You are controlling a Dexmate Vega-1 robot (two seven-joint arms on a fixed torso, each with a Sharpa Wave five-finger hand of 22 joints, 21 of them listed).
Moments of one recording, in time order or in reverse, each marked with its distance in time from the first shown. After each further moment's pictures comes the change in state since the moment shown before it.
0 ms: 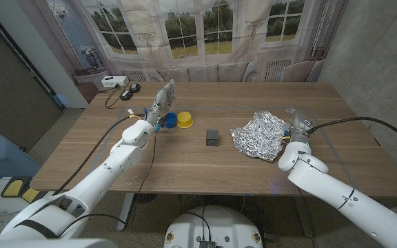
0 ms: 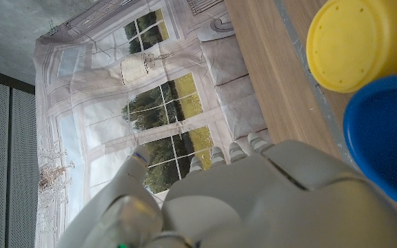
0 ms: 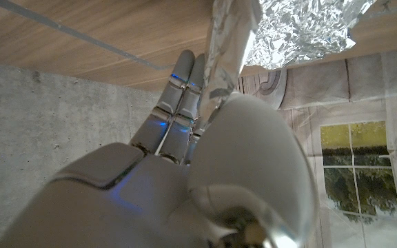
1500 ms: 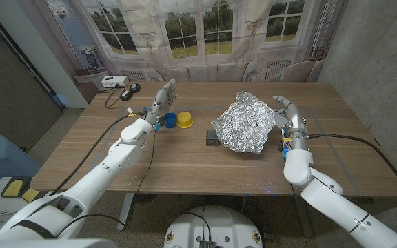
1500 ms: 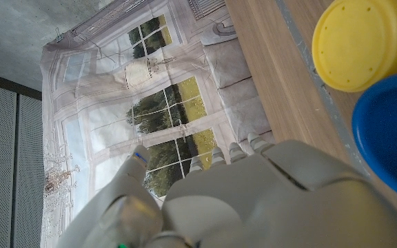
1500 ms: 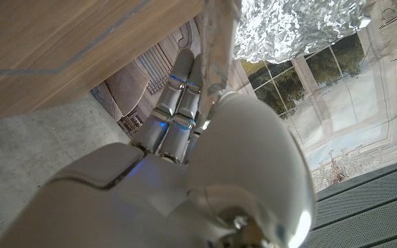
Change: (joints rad) left arm -0.002 0.016 -0.002 -0.011 0.000 -0.001 -0.020; left_hand 0.000 0.000 -0.004 -0.004 0.000 0.000 0.000 0.000 0.003 0.000 0.000 0.008 0.000 0.000 0.000 0.000 0.000 0.000 0.000 0.006 0.000; right arm -0.151 0.061 0.150 0.051 -0.036 0.651 0.081; right_hand 0.030 0.004 -0.020 0.006 -0.001 0.037 0.009 0.005 0.000 0.027 0.009 0.005 0.005 0.007 0.007 -0.036 0.016 -0.025 0.007 0.075 0.026
